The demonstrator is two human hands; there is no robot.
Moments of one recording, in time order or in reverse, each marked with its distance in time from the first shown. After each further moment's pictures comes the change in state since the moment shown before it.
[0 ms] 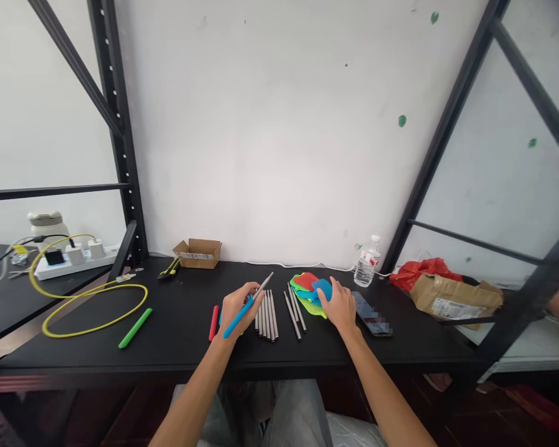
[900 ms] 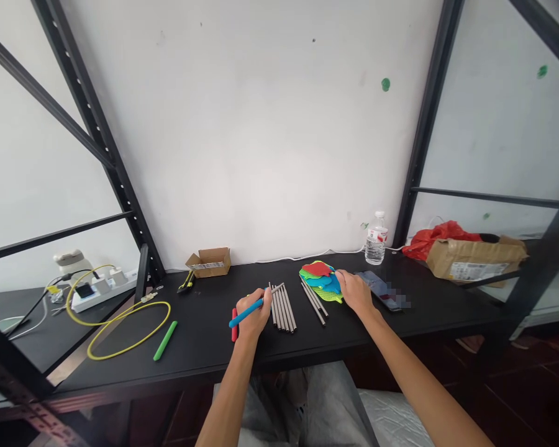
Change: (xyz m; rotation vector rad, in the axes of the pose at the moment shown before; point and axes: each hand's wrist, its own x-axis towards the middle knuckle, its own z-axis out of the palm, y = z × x) left_hand -0.005 0.003 -0.005 0.151 0.014 0.019; right_hand -0.006 -0.001 -0.010 0.100 -0.117 0.020
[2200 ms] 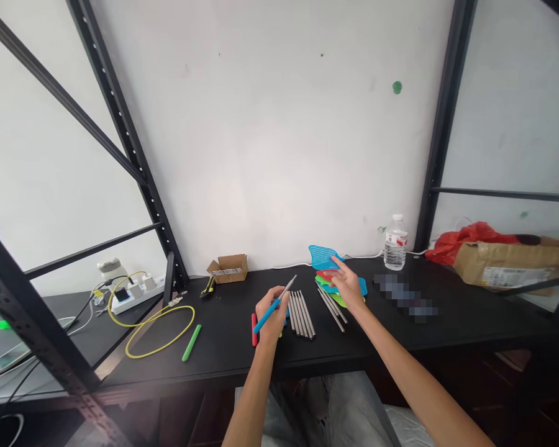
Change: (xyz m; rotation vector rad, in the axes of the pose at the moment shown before) left_hand 0.005 0.006 -0.006 -0.298 -0.019 -0.171; right_hand 0.014 -0.082 0.006 1.404 0.014 0.073
